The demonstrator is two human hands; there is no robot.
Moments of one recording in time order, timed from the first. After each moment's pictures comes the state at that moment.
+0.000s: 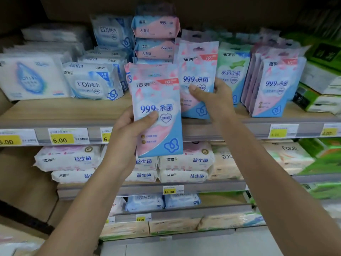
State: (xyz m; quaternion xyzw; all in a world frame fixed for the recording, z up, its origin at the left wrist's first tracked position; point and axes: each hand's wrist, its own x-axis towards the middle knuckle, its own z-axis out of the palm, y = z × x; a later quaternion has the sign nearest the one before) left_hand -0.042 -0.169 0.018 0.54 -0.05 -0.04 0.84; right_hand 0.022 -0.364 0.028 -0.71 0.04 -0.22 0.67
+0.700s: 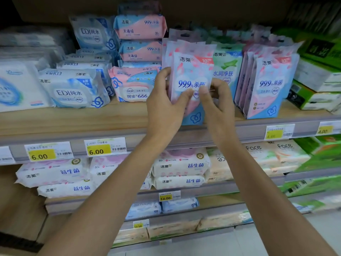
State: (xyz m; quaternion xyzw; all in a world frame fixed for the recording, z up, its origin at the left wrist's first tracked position) left_hand 0.027 -0.259 0.025 0.72 -0.17 0.22 0.63; right_hand 0.007 -0.375 0.009 -0.74 -0.02 -0.35 0.57
